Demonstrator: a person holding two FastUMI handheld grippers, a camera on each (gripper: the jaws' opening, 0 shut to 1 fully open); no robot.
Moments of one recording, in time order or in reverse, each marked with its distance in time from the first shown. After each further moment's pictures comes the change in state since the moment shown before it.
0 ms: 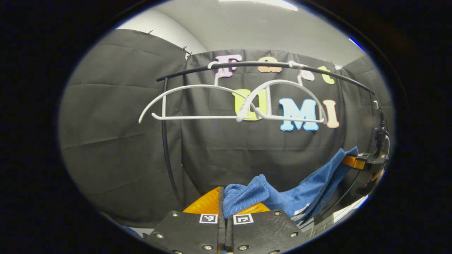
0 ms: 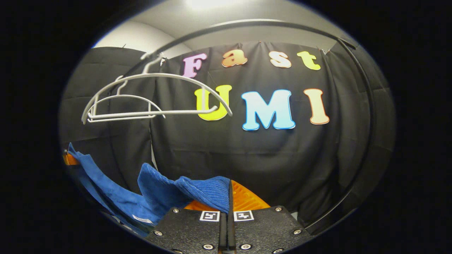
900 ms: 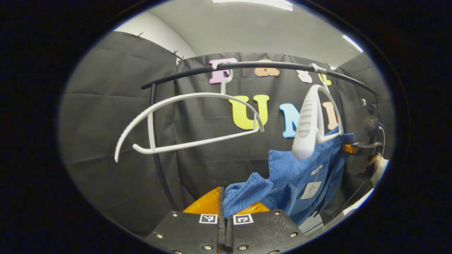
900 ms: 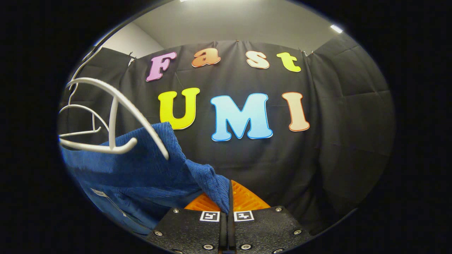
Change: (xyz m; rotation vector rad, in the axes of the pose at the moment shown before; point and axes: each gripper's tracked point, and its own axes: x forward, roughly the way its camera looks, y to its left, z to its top) left arm 0.036 0.022 0.010 0.078 -0.023 -0.043; right arm 0.116 -0.079 0.029 0.036 0.007 -0.262
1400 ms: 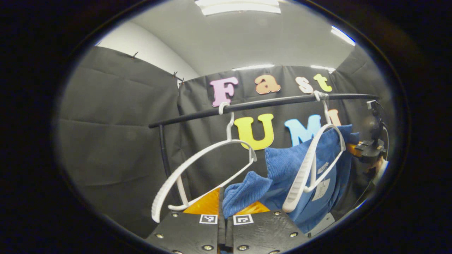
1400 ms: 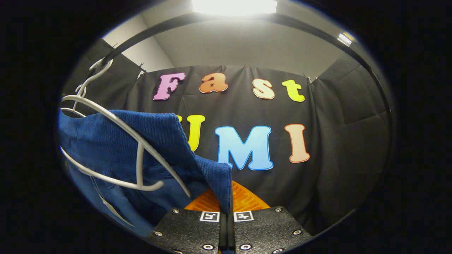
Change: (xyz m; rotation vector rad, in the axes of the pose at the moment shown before) left arm -0.013 0.013 0.085 0.068 -0.145 0.048; right arm 0.001 0.011 0.070 -0.060 -0.222 0.000
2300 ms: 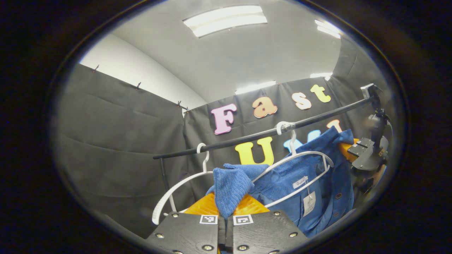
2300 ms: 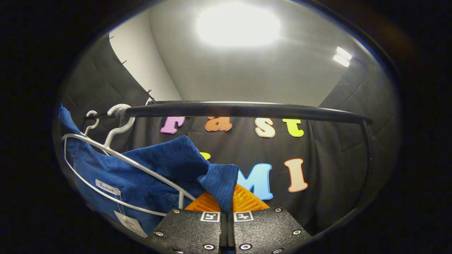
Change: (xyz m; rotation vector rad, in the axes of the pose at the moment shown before) left arm -0.068 -0.086 0.089 0.106 -0.226 0.087; right arm -0.048 0.014 0.108 -0.040 -0.309 -0.010
